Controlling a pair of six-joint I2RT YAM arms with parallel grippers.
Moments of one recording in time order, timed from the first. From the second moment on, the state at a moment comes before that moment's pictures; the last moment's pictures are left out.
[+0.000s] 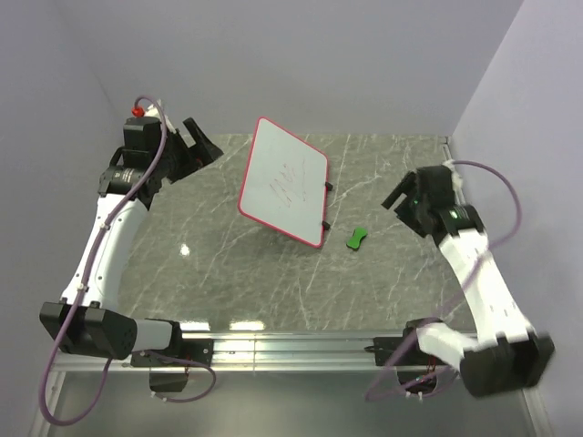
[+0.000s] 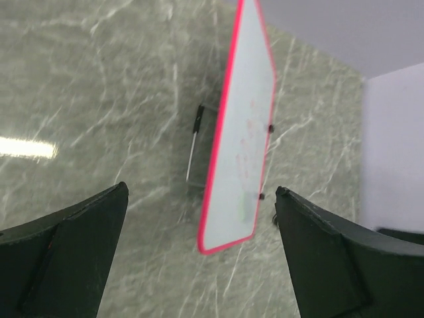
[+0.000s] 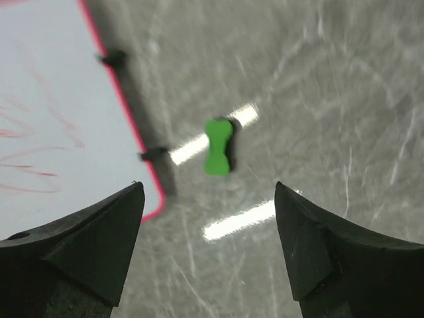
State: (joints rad) left arm -0.12 1.31 1.46 -0.62 0.18 -0.59; right arm 0.14 1.07 1.09 -0.79 0.15 0.77
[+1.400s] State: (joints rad) left arm -0.12 0.95 1.24 -0.85 0.15 -0.57; right arm 0.30 1.86 1.23 -0.74 0.12 0.78
